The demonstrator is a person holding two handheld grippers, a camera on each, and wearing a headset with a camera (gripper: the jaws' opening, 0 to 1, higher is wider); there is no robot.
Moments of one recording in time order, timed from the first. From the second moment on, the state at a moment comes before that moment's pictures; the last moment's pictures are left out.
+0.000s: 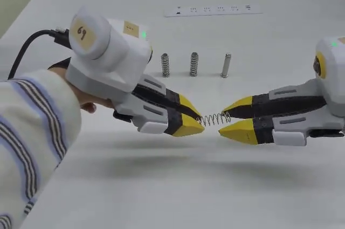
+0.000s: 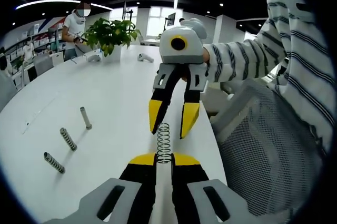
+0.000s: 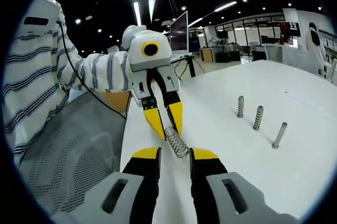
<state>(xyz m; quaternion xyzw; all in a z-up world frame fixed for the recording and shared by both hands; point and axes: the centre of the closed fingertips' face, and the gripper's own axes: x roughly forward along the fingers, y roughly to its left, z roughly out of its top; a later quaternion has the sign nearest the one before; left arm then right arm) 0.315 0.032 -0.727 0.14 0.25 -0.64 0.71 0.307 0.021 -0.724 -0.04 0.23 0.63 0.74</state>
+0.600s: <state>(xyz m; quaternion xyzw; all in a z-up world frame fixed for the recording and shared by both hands) 0.304 0.035 -0.741 0.15 0.26 -0.65 0.70 0.302 0.026 -0.728 -0.04 0.26 0.65 0.71</state>
